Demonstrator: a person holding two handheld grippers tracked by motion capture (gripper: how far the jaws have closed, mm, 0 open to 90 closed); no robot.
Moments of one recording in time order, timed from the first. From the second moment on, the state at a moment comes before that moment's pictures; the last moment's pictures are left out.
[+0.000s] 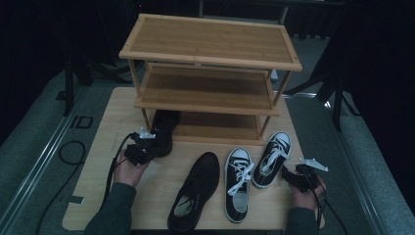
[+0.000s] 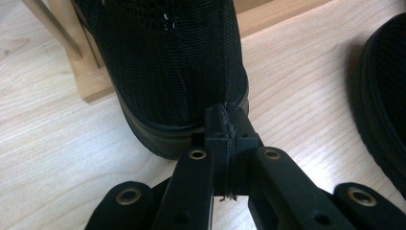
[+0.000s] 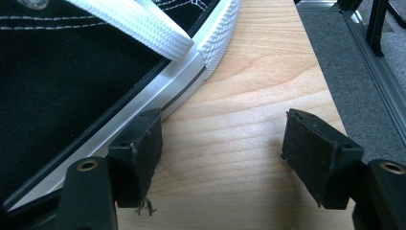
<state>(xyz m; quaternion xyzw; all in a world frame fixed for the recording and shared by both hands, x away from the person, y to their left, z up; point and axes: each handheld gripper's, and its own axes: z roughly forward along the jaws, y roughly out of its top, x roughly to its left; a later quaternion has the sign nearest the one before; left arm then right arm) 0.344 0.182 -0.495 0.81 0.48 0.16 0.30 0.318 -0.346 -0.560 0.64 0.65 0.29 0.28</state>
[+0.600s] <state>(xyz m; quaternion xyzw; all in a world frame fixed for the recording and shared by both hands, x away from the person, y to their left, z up) 0.382 0.174 -0.493 0.80 0.50 0.17 0.29 0.318 -0.346 -0.560 0.64 0.65 0.29 0.28</state>
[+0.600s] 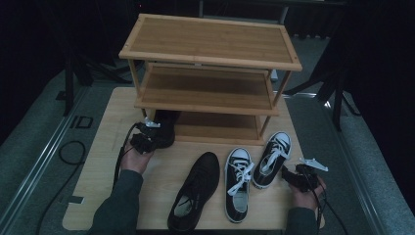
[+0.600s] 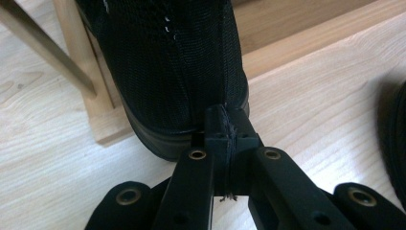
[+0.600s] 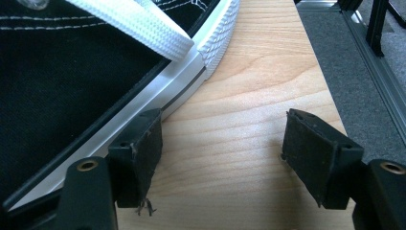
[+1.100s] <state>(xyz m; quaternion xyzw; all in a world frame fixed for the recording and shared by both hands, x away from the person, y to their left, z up) 0.398 0.169 -0.495 0.80 0.50 0.18 0.28 0.318 -0.346 -0.560 0.64 0.65 0.29 0.28</state>
